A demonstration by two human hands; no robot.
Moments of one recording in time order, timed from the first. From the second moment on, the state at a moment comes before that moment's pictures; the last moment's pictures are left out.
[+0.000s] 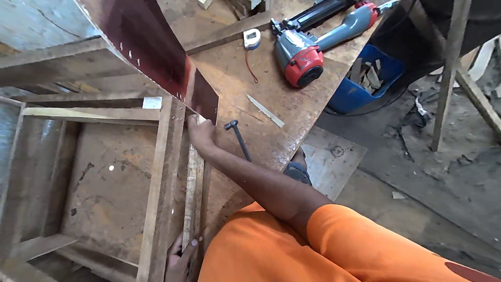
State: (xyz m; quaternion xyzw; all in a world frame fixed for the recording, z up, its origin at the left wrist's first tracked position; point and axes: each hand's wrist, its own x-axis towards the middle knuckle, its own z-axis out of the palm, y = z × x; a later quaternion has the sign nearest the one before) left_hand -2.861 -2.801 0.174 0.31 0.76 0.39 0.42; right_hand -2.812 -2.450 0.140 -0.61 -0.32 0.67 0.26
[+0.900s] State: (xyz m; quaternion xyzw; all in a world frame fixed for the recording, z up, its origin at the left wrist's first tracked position) left_hand -2.869 -2.805 0.168 0.34 0.77 0.36 0.40; right_hand -2.789 -2.474 0.089 -0.35 -0.24 0.81 0.41
